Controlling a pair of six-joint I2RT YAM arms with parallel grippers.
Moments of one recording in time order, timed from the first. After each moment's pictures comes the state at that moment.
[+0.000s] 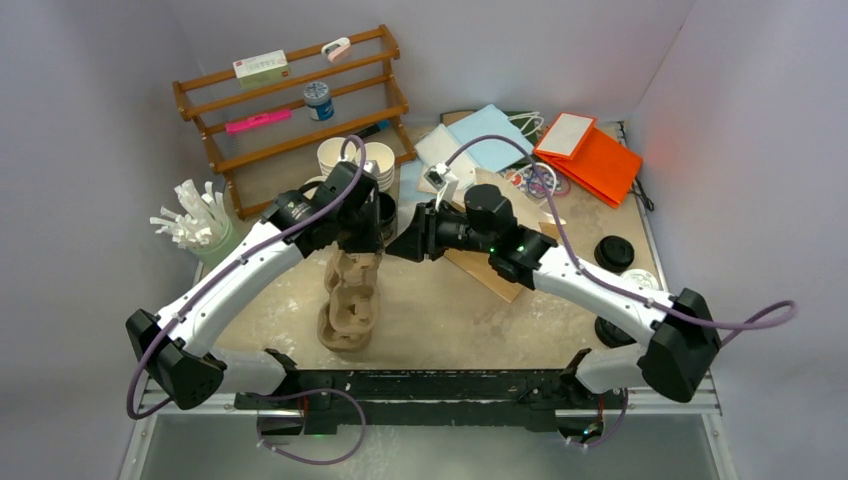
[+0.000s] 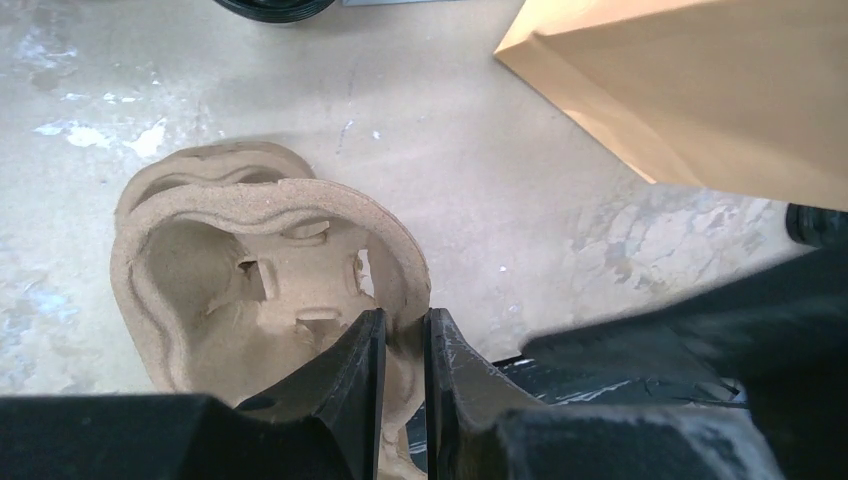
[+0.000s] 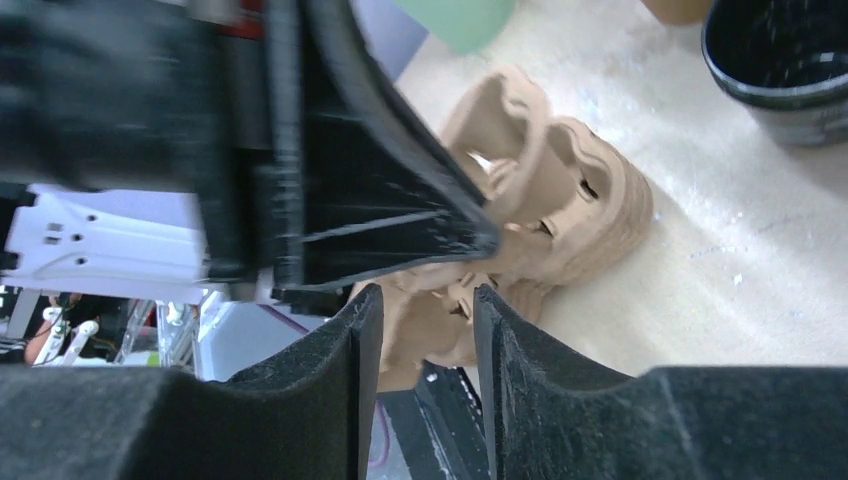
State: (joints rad) left arm -0.68 1.31 1.39 -1.03 -0.09 -0.62; right arm 0.82 1.38 1.02 0.04 -0.42 0.69
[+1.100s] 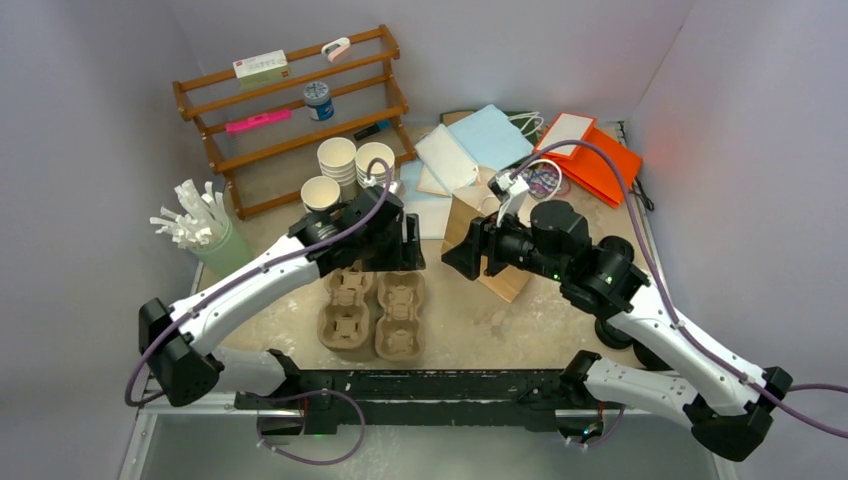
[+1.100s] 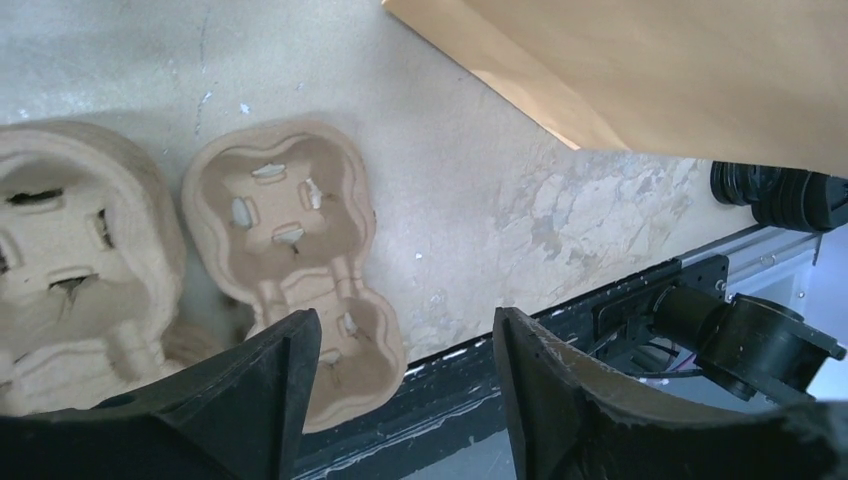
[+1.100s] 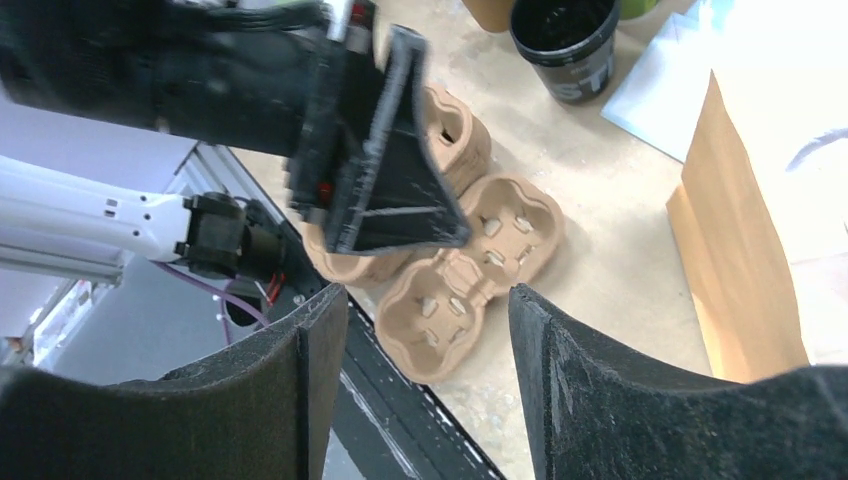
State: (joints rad) left arm -0.83 1.35 1.26 -0.82 -0.03 -0.77; right arm 0.82 0.94 1.08 -0.48 -0.15 0.45
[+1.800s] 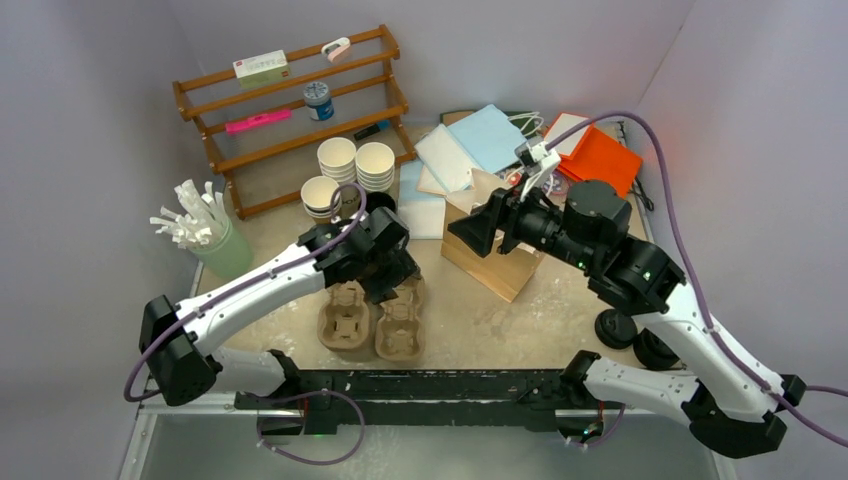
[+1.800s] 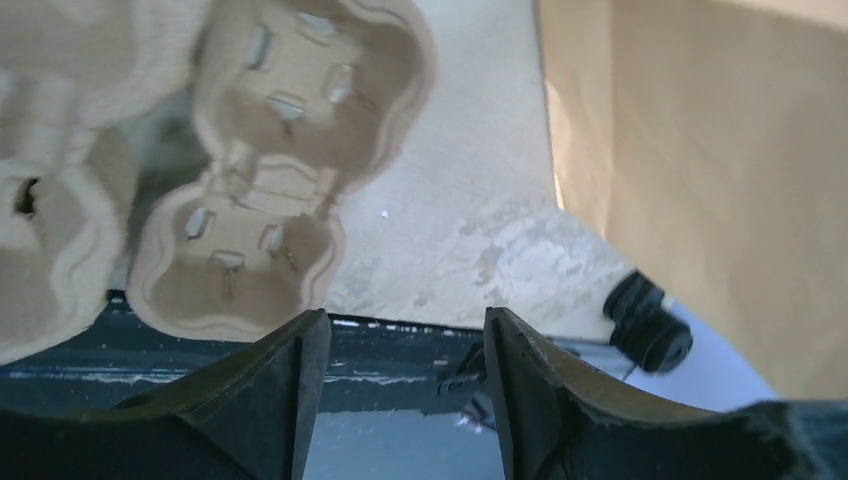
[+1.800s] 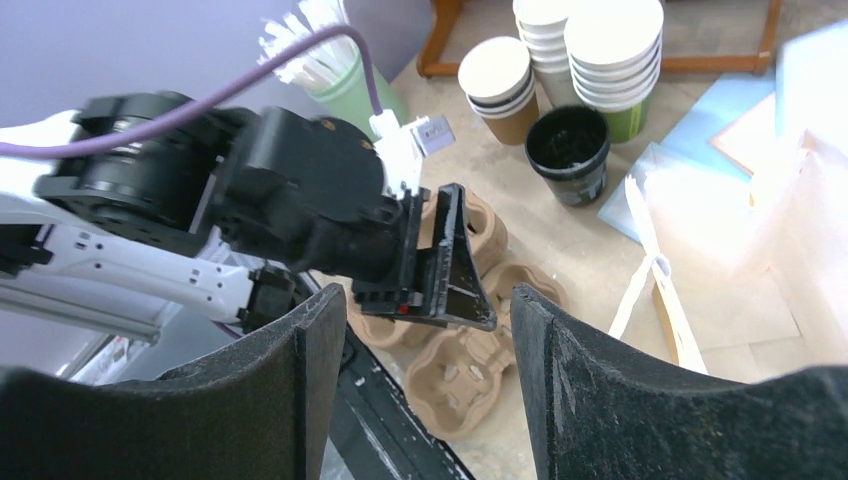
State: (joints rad) left arm -0.88 1.29 1.15 -0.90 -0.08 -1.41; right arm 0.82 0.97 1.32 -0.56 -0.10 0.43
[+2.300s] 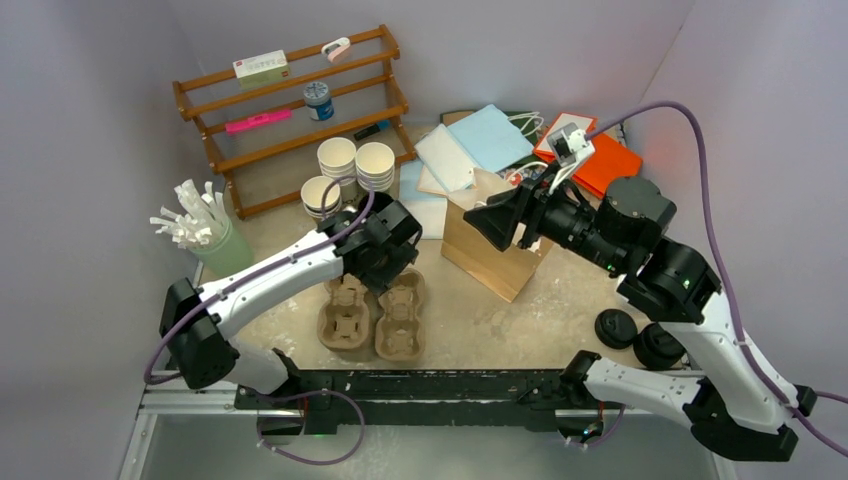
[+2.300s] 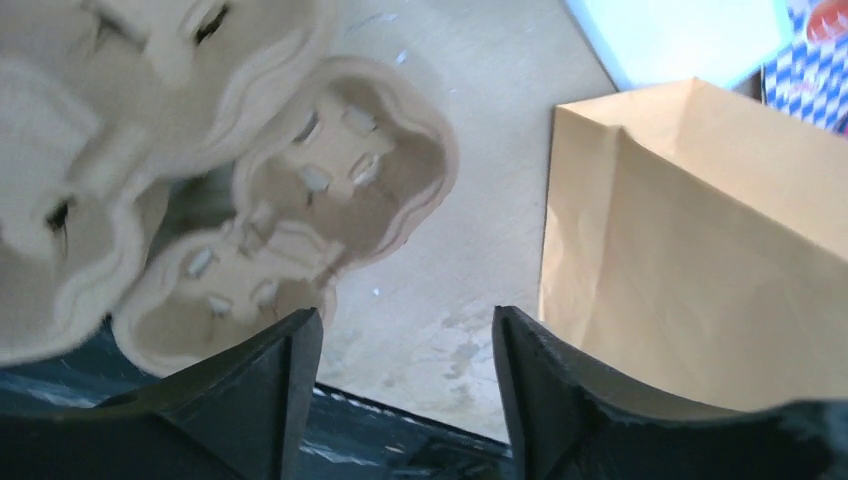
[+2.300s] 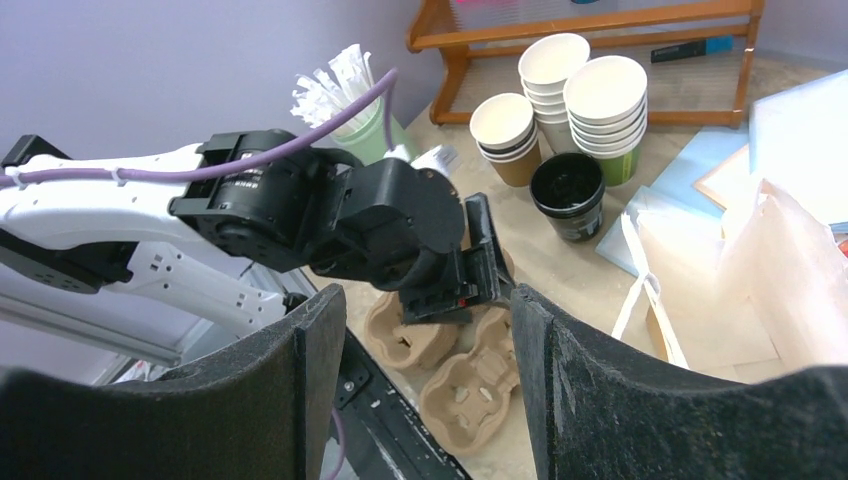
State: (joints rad) left arm -0.88 1.41 1.24 -1.07 -0.27 -1.72; right arm 0.82 0.95 1.47 -0.63 -0.07 0.43
